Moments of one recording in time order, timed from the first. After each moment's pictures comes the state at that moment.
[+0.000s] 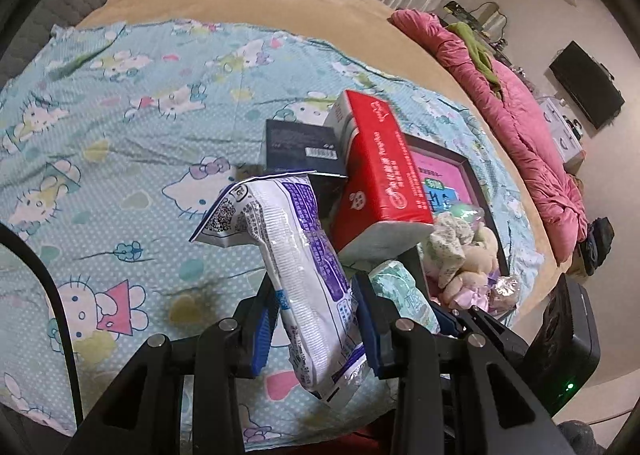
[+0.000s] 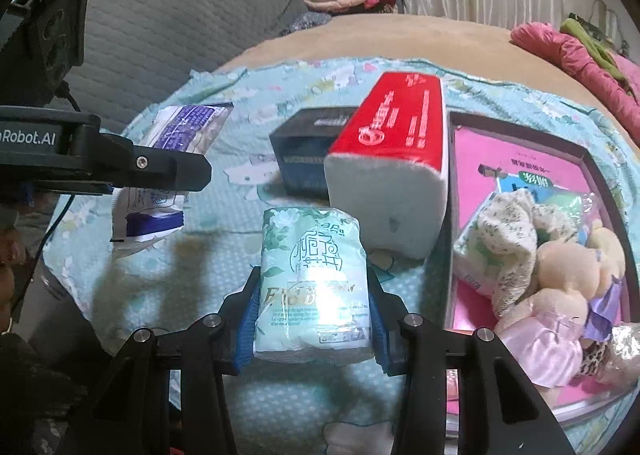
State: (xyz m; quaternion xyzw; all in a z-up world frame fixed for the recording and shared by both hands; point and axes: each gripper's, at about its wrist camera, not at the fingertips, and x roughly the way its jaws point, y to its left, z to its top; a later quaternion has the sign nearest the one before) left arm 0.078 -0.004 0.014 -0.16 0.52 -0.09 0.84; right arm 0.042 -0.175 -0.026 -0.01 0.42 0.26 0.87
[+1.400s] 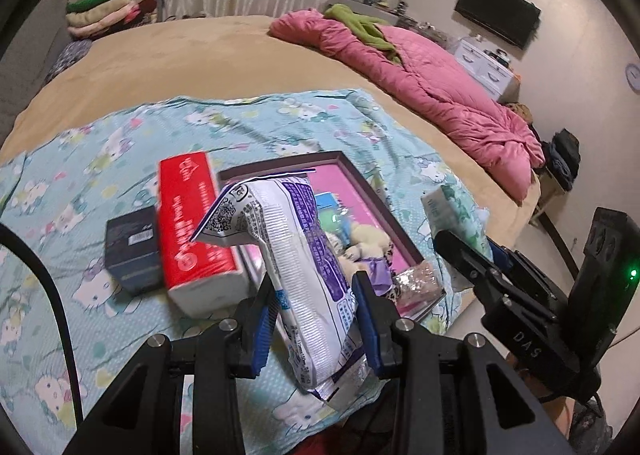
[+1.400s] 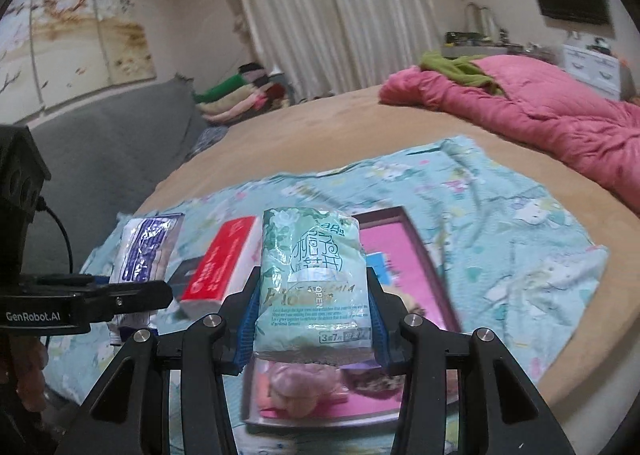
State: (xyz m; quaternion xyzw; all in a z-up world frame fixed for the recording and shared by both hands) left arm 0.079 -0.166 0.083 -0.03 0.46 -0.22 0.86; right arm 0.009 -0.357 0.075 0.11 0.29 0.08 0.95
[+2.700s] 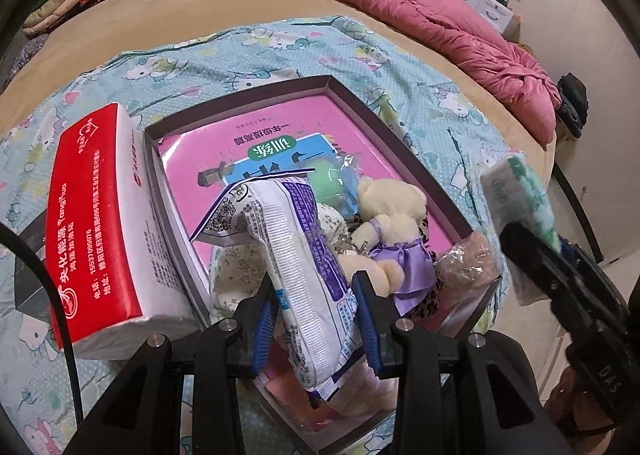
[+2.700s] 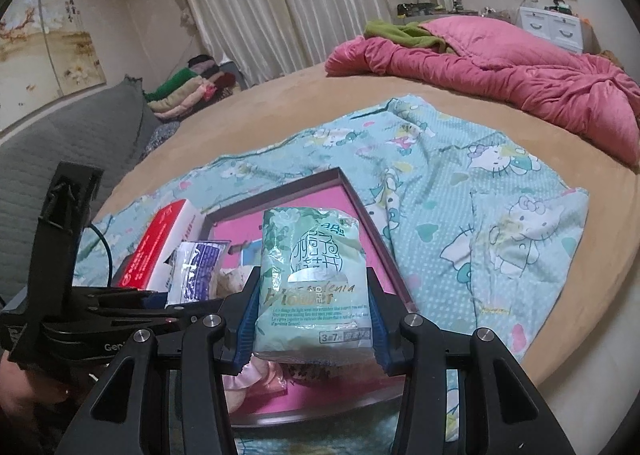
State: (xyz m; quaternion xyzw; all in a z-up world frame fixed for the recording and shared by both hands) left arm 0.141 -0.229 -0.020 0.03 0.53 -0.24 0.81; right arm 0.030 -0.390 0.018 0.14 0.34 0.02 0.93
